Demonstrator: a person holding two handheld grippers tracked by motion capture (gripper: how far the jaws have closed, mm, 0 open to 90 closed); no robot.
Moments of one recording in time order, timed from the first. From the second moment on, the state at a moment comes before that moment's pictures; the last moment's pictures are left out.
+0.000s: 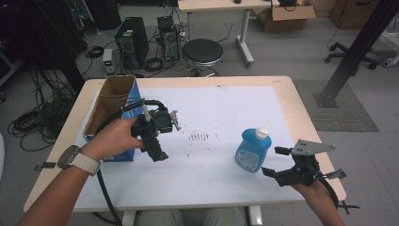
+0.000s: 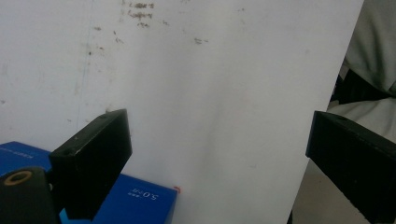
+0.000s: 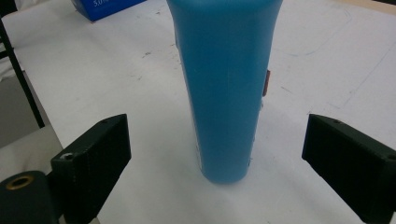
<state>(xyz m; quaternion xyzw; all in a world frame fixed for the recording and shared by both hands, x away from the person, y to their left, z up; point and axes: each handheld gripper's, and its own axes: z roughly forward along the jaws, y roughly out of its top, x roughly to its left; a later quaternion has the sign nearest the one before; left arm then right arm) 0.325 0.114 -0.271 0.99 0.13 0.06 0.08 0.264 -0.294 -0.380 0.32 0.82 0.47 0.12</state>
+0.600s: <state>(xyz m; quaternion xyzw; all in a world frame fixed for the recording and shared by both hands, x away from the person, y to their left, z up) 0.328 0.115 -0.272 0.99 0.13 0.06 0.08 0.273 -0.280 -0.393 0.32 0.80 0.49 0.14</state>
